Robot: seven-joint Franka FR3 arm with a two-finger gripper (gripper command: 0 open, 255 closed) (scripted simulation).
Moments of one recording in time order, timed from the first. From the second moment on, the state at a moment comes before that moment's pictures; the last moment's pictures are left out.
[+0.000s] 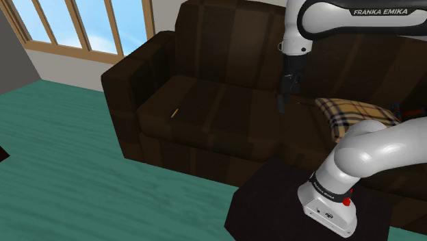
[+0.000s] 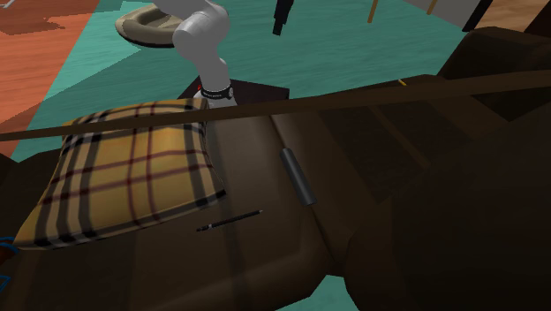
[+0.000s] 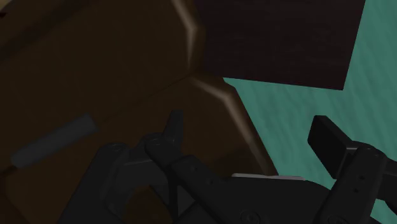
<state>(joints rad) -0.02 -0.74 0.03 -2.44 -0.04 1.46 -0.07</state>
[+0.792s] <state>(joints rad) -0.17 -0.52 -0.07 -2.47 -0.08 1.81 0.06</state>
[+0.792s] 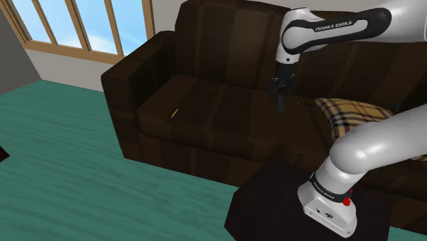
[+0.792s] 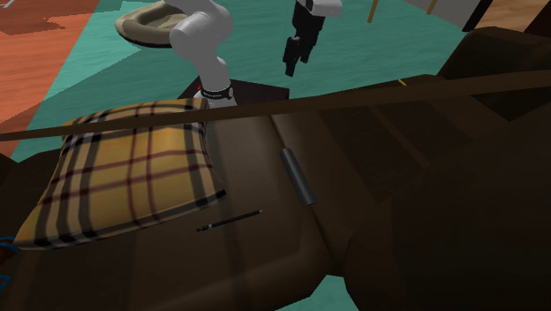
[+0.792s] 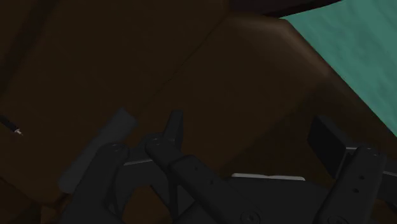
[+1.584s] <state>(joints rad) -0.31 -0.23 -0.22 -2.42 -0.05 2.18 0.17</state>
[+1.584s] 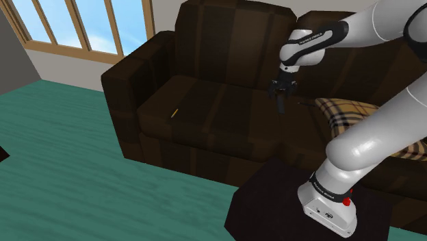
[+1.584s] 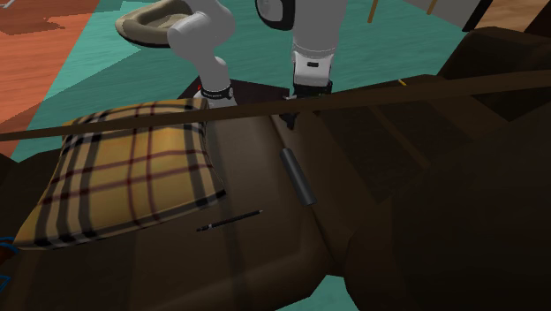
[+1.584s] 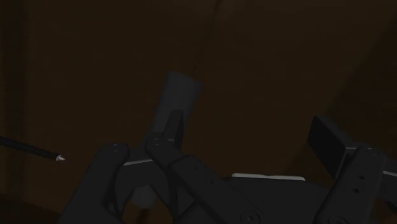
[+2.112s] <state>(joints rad) -0.38 -0.03 -0.31 -2.35 0.06 2.38 0.20</state>
